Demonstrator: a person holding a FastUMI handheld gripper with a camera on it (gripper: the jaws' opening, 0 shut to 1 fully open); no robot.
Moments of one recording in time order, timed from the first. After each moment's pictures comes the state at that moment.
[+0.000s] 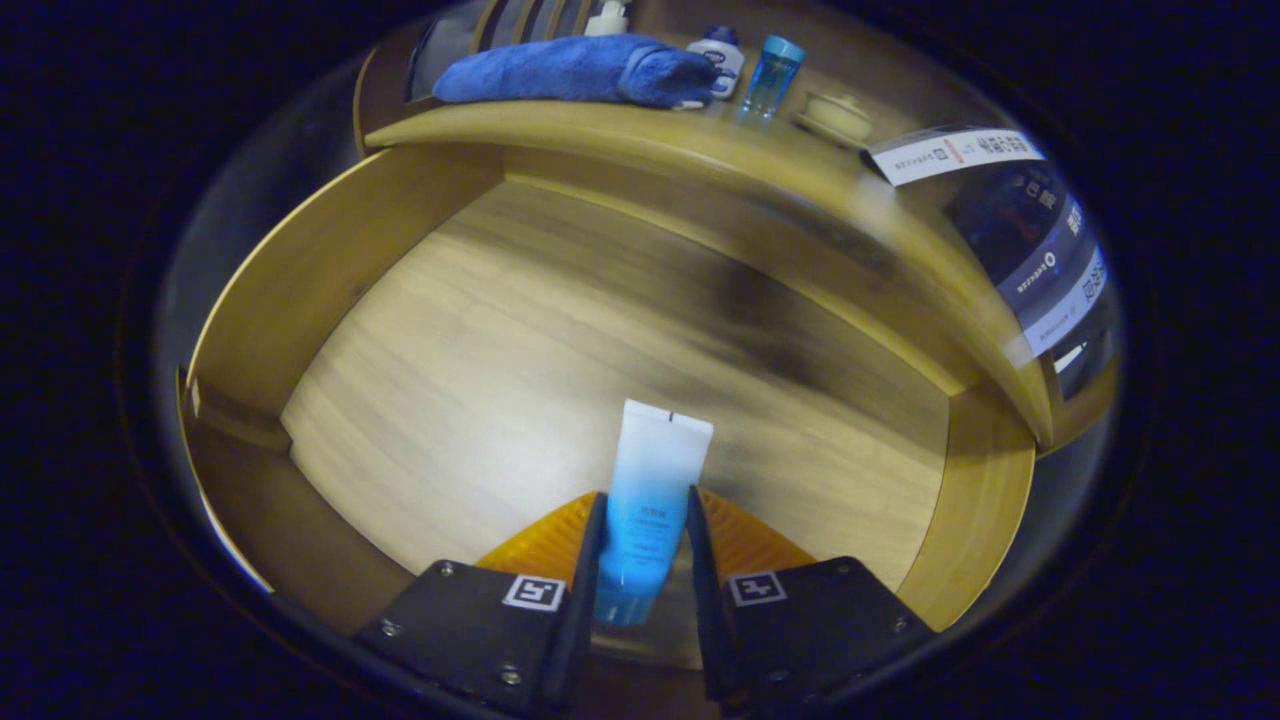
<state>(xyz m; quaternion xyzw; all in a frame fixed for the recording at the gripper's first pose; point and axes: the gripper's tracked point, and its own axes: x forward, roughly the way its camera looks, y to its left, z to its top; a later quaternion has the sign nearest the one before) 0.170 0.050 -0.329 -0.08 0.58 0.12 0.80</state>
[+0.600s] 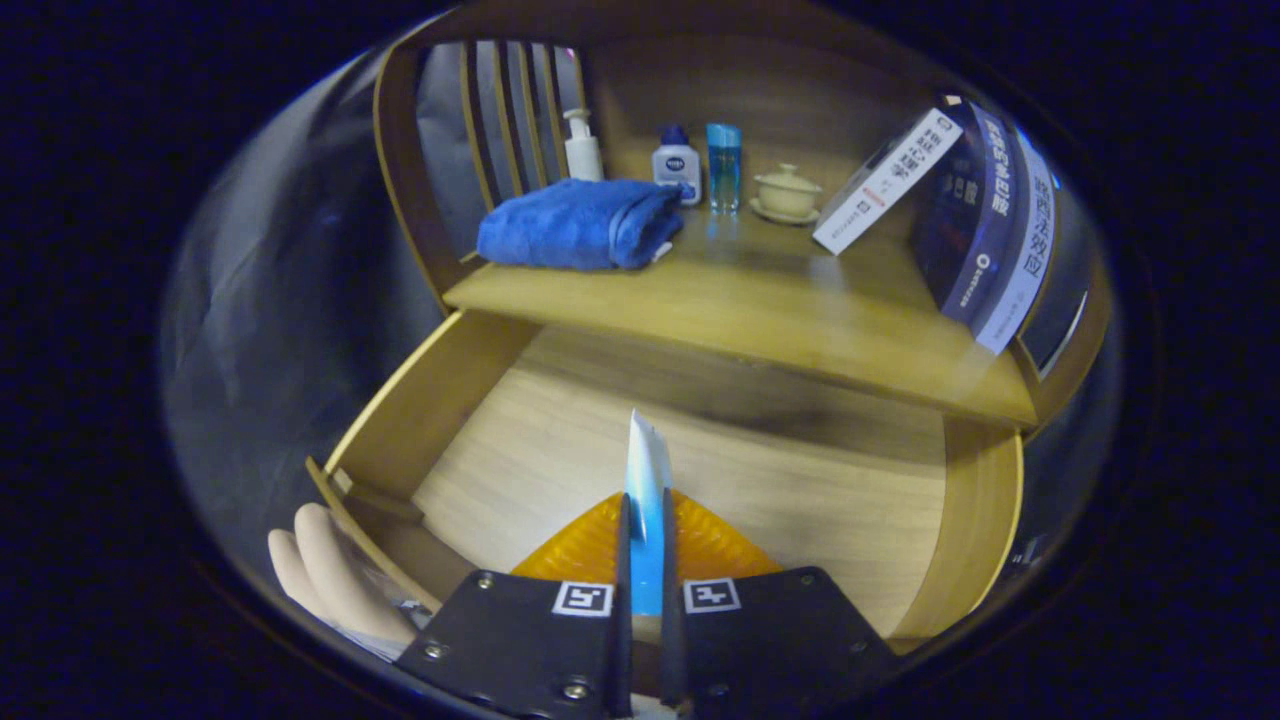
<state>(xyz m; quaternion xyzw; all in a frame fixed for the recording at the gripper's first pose) 0.194 0.047 -0.221 0.04 0.47 0.14 0.87</state>
